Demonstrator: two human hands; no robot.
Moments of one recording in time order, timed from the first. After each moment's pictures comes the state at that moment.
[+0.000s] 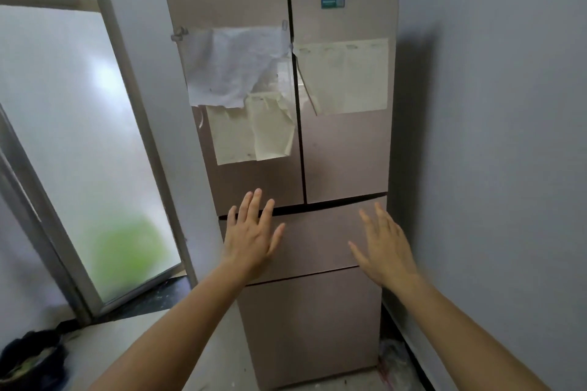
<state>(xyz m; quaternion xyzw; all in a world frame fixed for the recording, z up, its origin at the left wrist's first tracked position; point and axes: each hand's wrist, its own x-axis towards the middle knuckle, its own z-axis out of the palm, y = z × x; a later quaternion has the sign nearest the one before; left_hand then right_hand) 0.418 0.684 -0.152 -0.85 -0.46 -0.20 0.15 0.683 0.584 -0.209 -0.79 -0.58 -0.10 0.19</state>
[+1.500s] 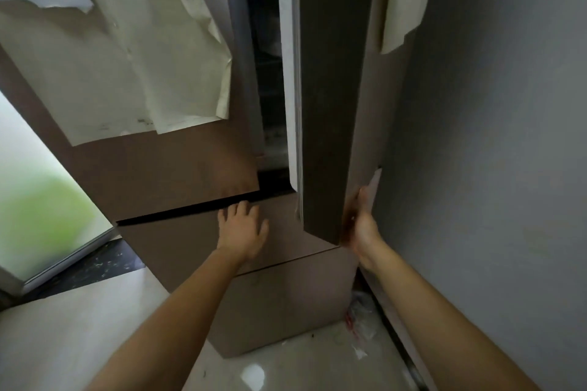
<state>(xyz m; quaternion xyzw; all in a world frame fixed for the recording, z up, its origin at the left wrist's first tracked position) 0.588 0.937 -0.301 -0.87 -0.48 -0.06 -0.06 0.795 0.804 -0.287 -0.57 -0.15 0.51 0.63</state>
